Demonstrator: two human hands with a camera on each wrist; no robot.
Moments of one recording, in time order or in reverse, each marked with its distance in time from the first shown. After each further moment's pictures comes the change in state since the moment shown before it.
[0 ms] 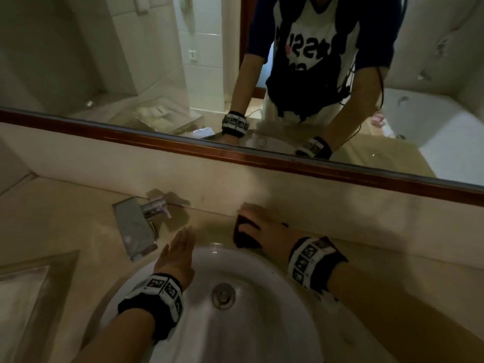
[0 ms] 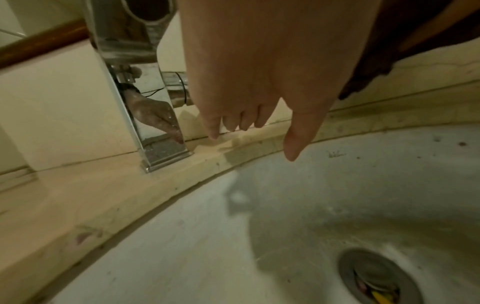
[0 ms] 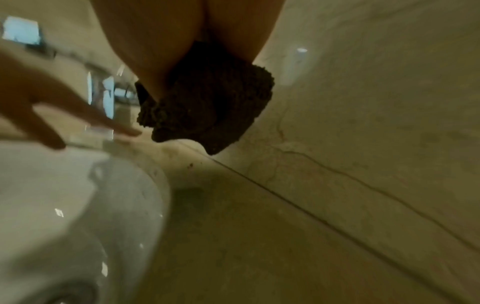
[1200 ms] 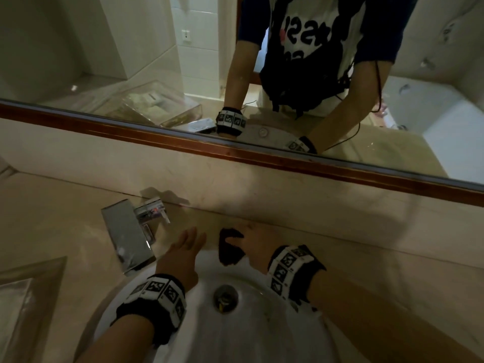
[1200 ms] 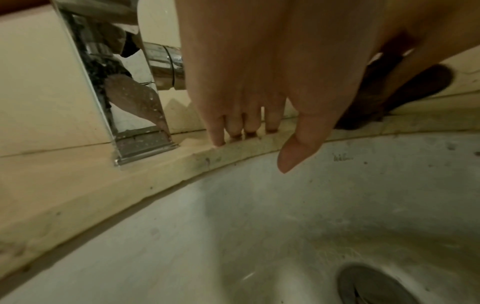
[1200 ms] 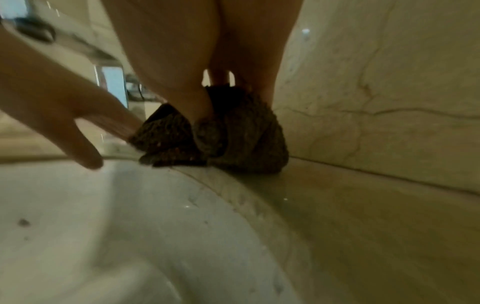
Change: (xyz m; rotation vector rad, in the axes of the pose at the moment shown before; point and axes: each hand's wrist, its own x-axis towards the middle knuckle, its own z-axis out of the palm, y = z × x) left_hand 0.029 -0.009 -0.002 -0.006 -0.047 0.142; right_hand 0.050 -0.017 0.028 -0.068 -0.293 0.219
